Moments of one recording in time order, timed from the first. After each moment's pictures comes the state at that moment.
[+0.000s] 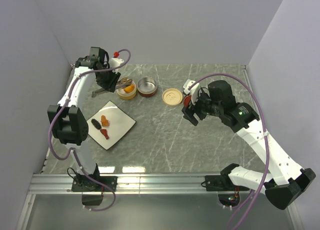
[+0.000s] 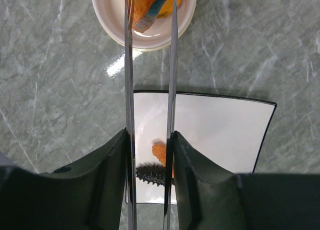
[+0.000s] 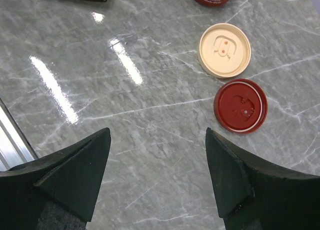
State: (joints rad) left arm -0.09 1.85 1.81 -1.03 0.22 0.49; right arm 0.54 1.08 1.22 -0.76 -0.28 -0.40
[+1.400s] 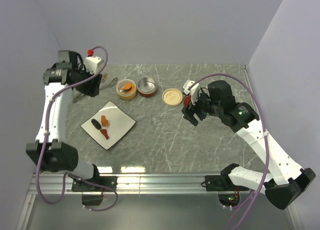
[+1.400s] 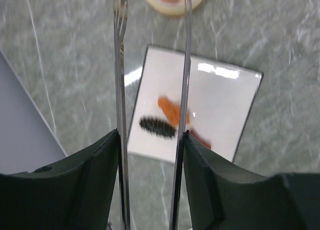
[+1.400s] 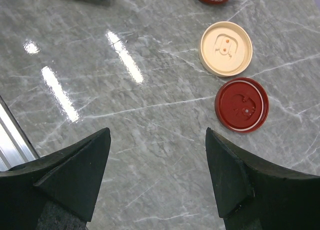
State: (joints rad) left arm 0.04 1.51 1.69 -1.10 0.26 0.46; right arm 0.54 1.08 1.22 -0.77 -0.28 -0.40
